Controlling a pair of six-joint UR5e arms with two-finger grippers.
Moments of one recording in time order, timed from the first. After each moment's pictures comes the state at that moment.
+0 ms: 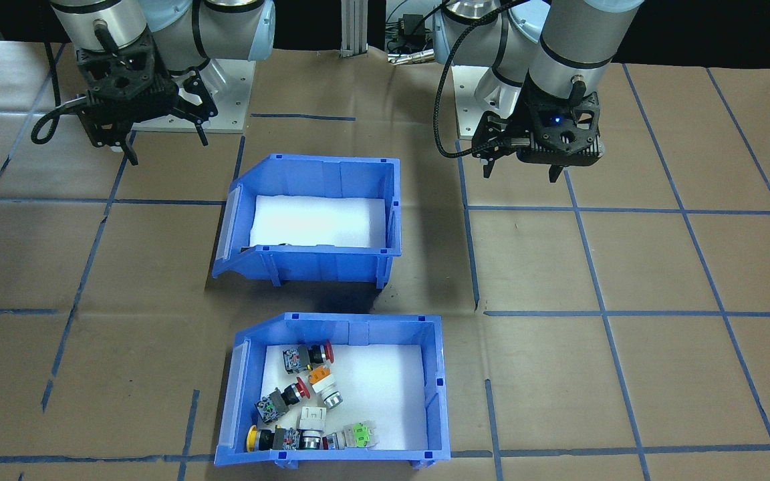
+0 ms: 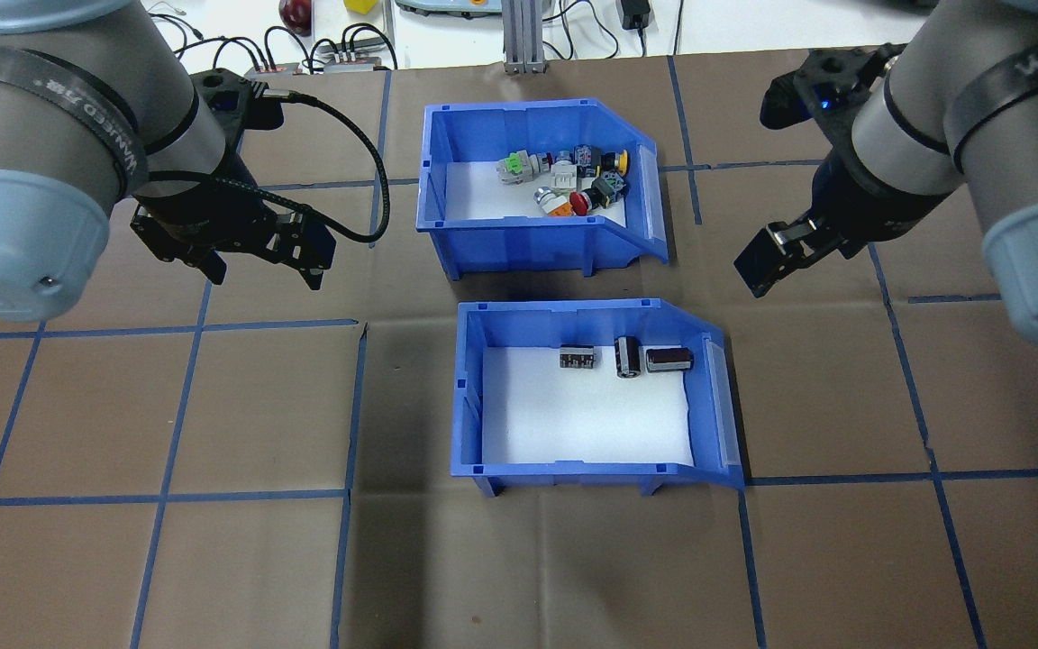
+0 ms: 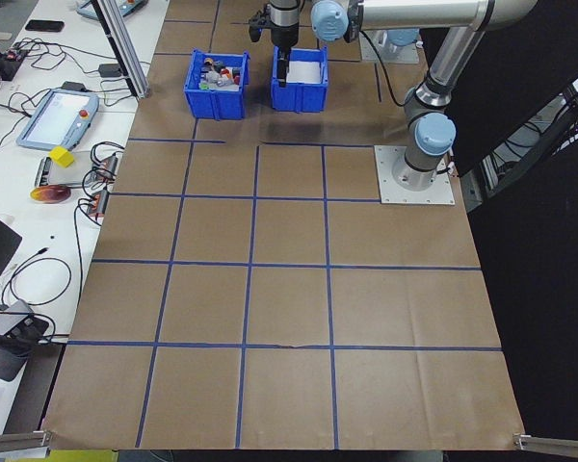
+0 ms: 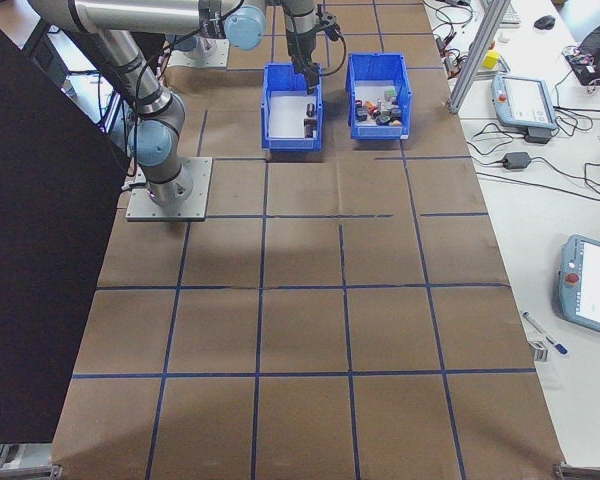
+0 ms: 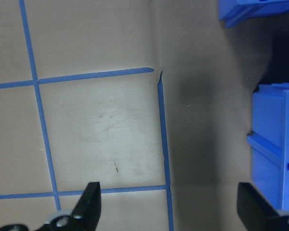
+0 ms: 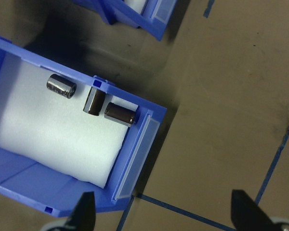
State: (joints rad) left arm -1.60 -1.51 -1.73 -1.48 1.60 0.06; right arm 1.54 -1.72 1.77 -1.70 -1.52 -0.37
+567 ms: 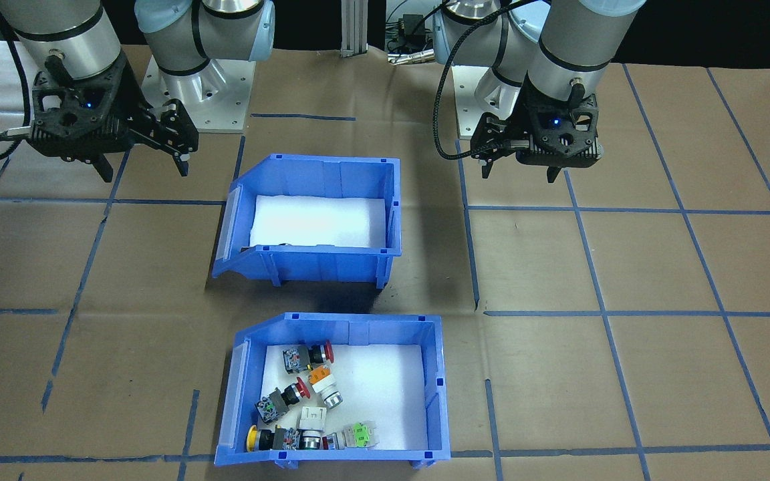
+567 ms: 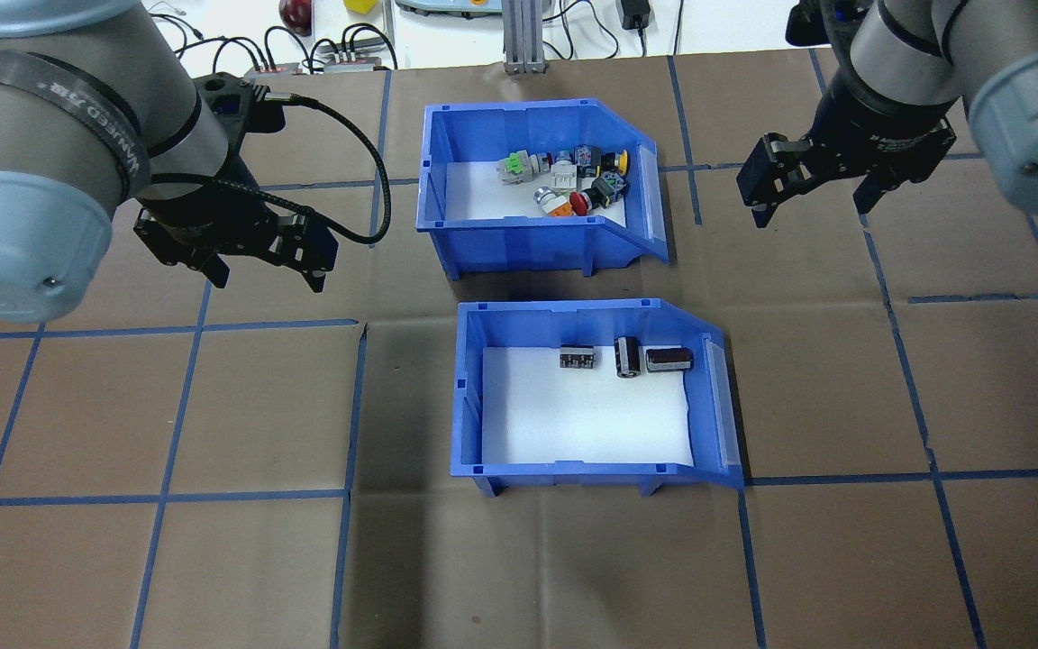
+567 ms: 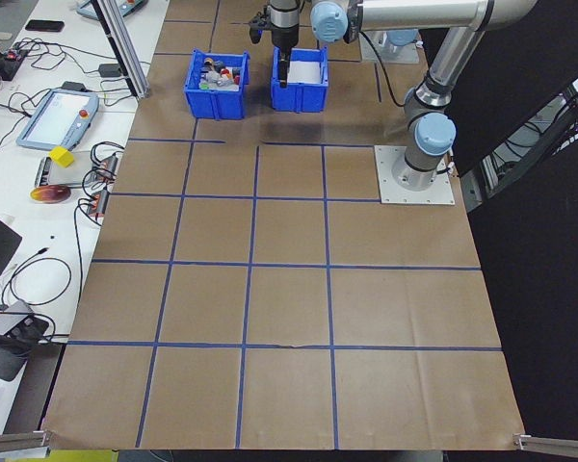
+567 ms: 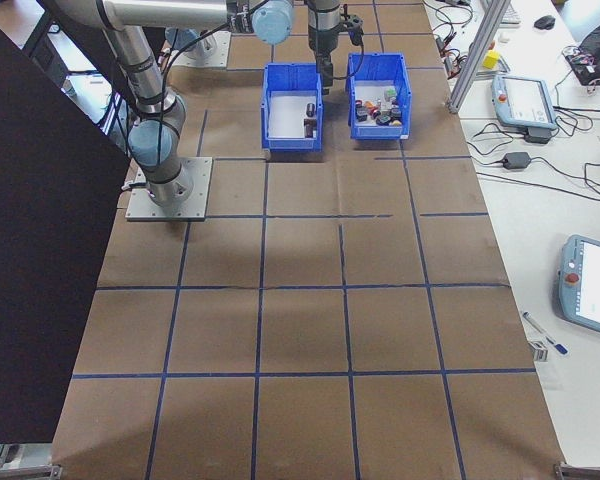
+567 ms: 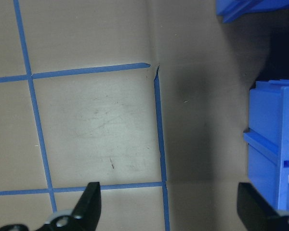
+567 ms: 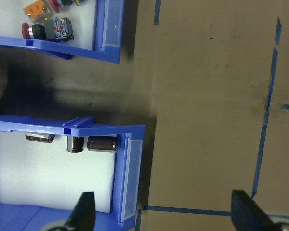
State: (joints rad) left arm -1.60 -1.51 -1.73 -1.48 1.60 0.05; right arm 1.54 -1.59 1.63 -1.64 -1.57 -0.09
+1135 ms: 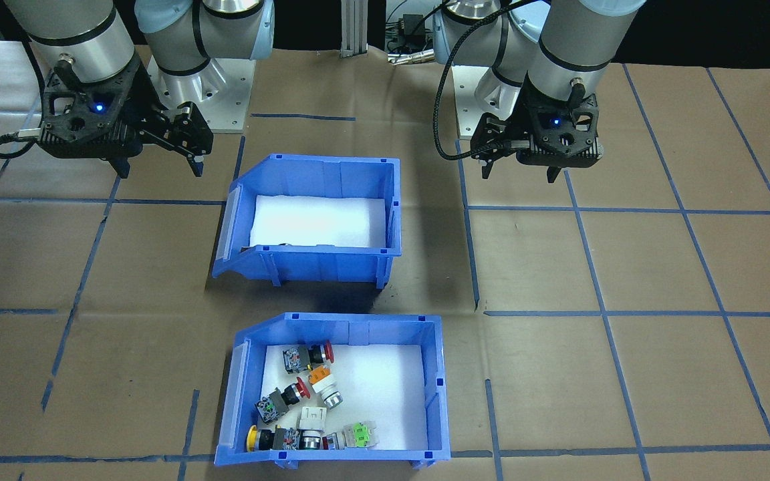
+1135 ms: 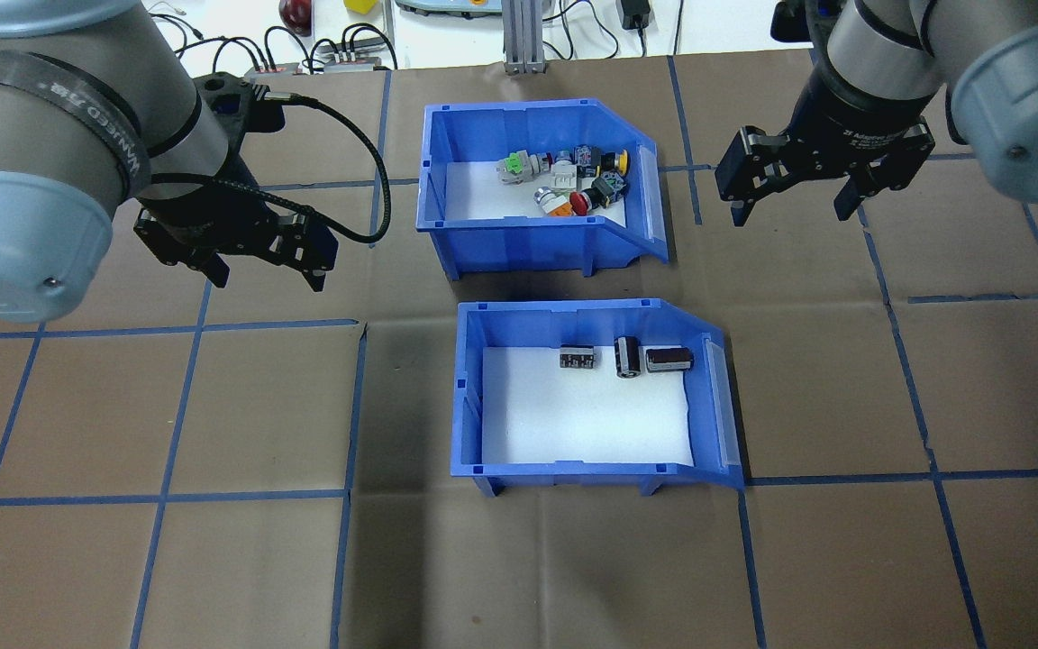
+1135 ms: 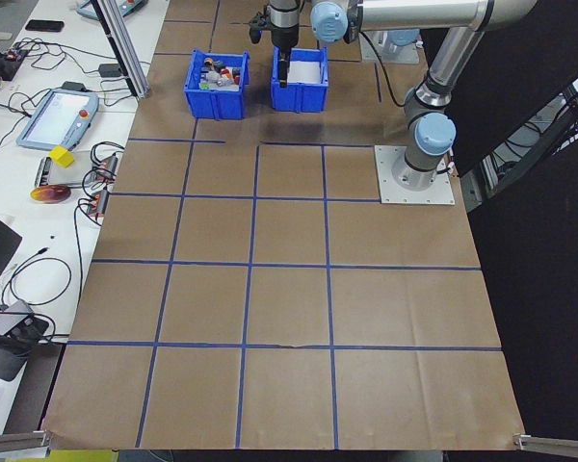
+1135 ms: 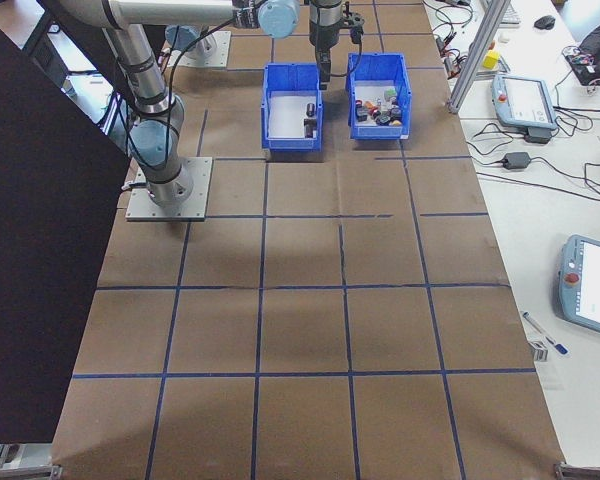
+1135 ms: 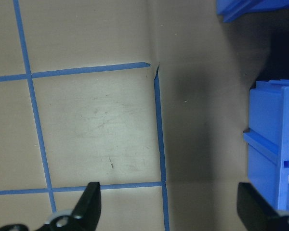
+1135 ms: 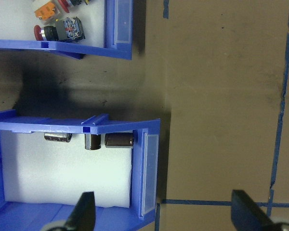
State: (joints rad) left arm -1.60 -1.51 -1.73 -1.48 1.60 0.05; right arm 1.57 -1.59 1.61 -1.61 -1.54 -0.03
